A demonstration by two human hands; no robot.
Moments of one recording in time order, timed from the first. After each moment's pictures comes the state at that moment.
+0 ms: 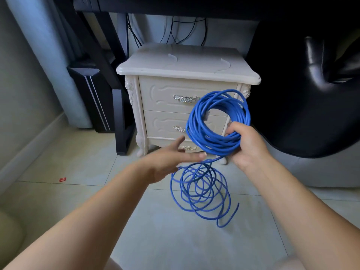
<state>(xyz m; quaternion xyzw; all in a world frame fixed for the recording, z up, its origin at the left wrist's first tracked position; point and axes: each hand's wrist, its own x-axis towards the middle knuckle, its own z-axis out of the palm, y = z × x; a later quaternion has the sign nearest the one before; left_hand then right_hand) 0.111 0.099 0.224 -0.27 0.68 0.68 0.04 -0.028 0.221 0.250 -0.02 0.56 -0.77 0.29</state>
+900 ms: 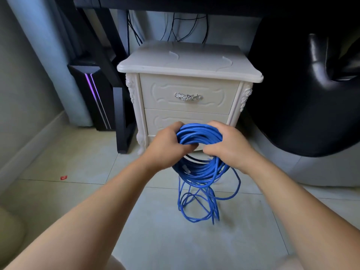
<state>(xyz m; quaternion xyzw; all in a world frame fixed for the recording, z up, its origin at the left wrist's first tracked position) 0.110 0.095 0.240 -0.25 0.85 0.44 -0.18 -0.011 0.221 0.252 -0.43 0.78 -0.42 0.18</state>
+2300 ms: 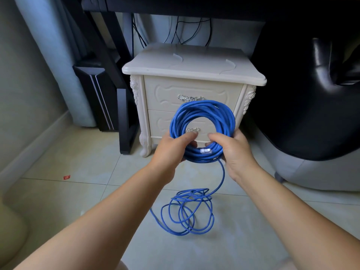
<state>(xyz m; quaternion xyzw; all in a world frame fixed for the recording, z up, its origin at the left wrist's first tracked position) 0.109 0.114 0.242 -0.35 0.58 0.71 -0.21 0.001 0.208 0.235 -0.15 0.66 -0.69 0.25</state>
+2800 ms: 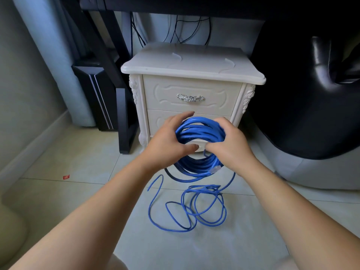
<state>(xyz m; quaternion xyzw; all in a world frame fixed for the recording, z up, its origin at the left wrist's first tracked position) 0.119 0.094 0.248 -0.22 0.83 0.46 -0.22 -0.005 0.214 0.243 -0.36 0.80 -0.47 0.11</state>
